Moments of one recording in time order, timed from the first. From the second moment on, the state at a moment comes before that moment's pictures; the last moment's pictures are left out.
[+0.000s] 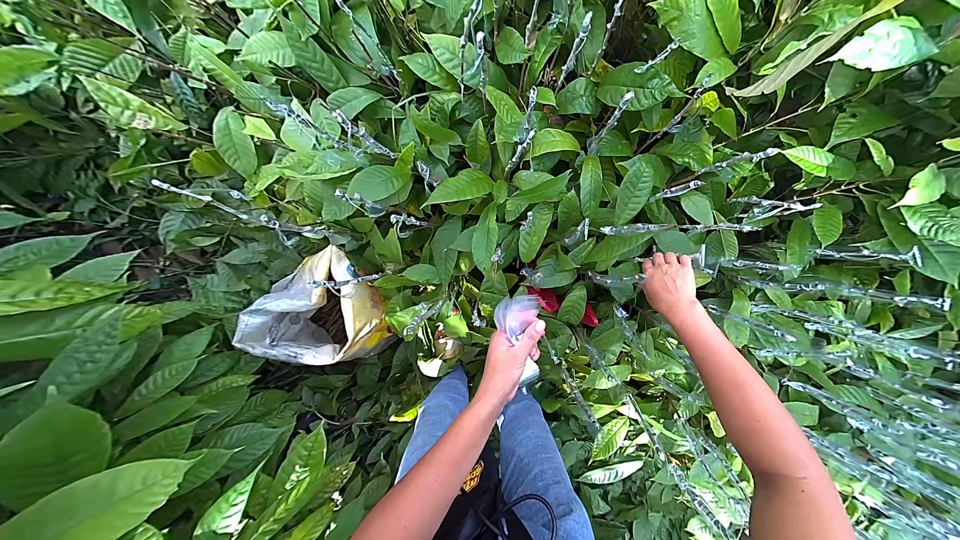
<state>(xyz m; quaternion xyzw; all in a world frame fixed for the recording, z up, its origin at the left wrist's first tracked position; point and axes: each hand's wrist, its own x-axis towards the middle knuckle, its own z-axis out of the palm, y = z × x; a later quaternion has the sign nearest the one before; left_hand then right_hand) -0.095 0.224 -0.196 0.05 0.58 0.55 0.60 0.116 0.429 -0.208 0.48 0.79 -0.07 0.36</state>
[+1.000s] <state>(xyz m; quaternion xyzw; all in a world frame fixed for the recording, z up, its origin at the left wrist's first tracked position) -0.096 0.232 -0.200 0.06 0.58 0.55 0.60 0.106 0.389 -0.262 0.78 0.26 -0.41 -0.40</state>
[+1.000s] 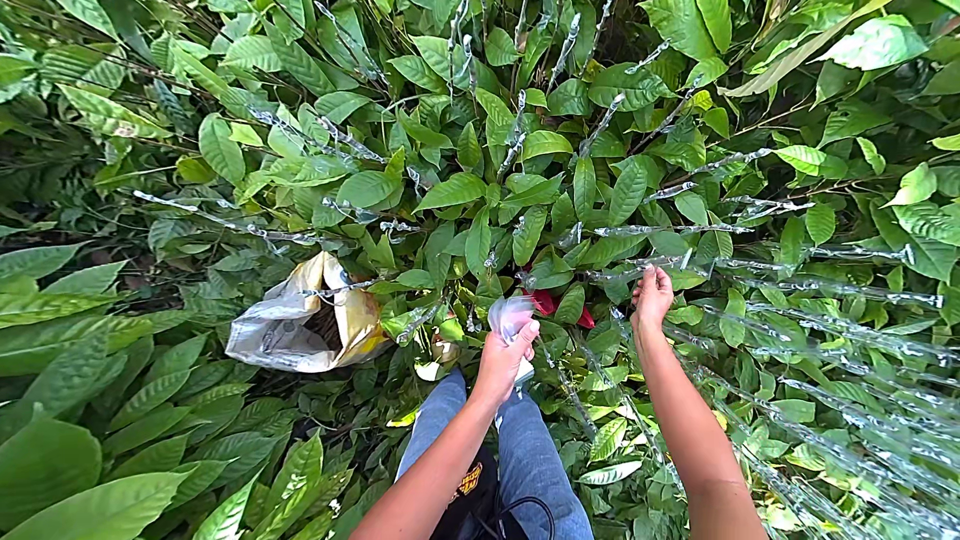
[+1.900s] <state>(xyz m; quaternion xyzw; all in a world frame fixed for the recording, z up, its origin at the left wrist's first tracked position) -0.104 0.228 -0.211 0.09 0.53 0.56 0.64 0.096 0.390 -0.354 0.85 0.40 -0.33 -0.01</state>
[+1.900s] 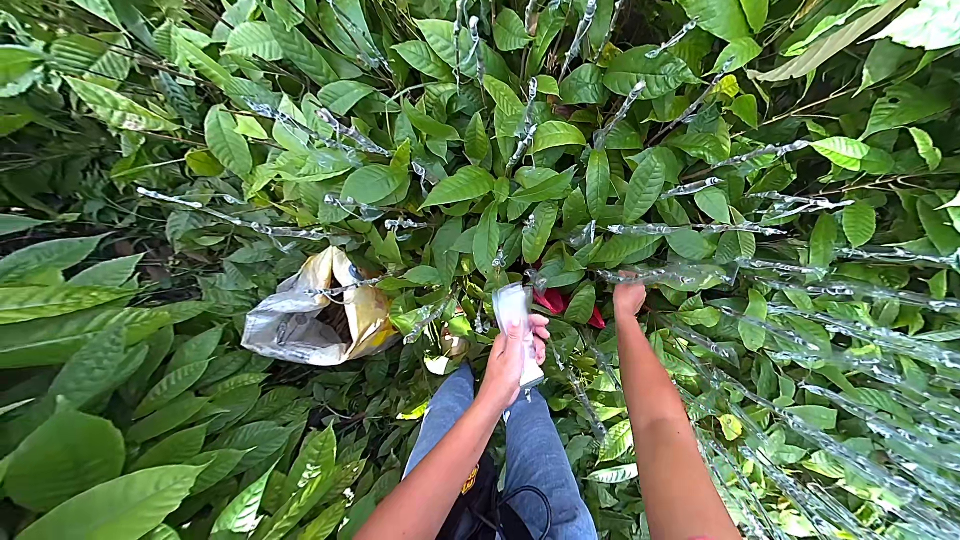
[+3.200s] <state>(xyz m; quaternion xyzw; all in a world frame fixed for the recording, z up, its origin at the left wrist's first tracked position) -0.165 0.215 -0.166 0.19 0.54 0.54 0.62 -0.008 0.285 -0.142 0.45 0.69 -0.56 -0.07</state>
